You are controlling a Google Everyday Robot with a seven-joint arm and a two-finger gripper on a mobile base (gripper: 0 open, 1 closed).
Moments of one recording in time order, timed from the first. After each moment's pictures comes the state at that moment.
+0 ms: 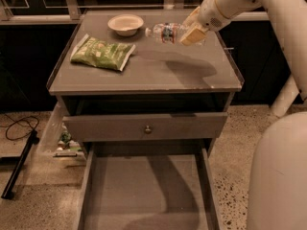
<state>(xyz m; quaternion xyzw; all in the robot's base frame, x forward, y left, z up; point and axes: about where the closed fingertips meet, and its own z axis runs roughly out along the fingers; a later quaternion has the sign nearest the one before) 0.753 -0.137 0.930 -0.60 0.70 0.04 0.38</state>
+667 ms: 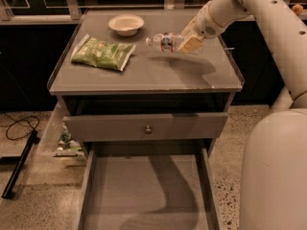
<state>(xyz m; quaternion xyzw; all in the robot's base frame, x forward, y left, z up) 0.763 -0.134 0.895 -0.59 0.72 0.05 0.35</state>
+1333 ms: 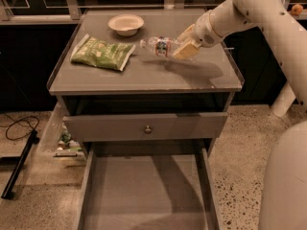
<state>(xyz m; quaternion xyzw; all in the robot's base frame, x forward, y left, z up) 0.744 -0.113 0.885 -0.58 0.71 0.11 0.38</state>
